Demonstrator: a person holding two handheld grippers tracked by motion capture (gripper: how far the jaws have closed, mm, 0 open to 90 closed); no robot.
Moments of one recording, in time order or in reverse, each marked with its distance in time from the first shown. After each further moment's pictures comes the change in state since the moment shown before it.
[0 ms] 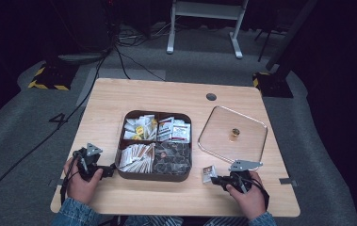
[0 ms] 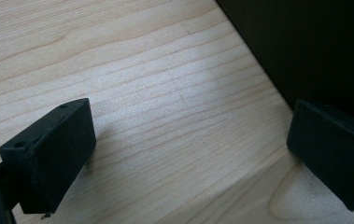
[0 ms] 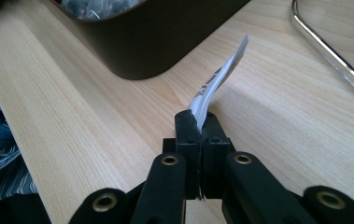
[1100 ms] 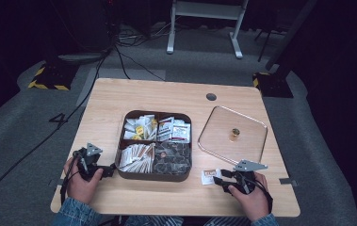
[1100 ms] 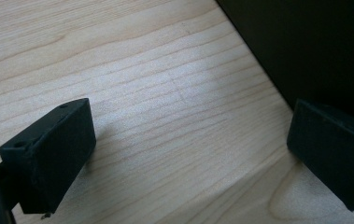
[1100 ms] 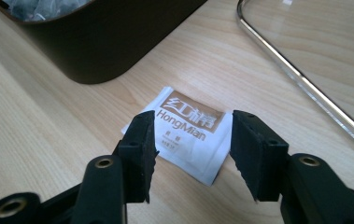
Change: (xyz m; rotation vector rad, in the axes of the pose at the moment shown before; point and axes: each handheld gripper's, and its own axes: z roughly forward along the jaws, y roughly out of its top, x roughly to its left) left arm 0.000 0.000 0.000 0.000 0.000 0.000; right arm -0.009 -0.009 -0.005 -0.048 -0.127 0.031
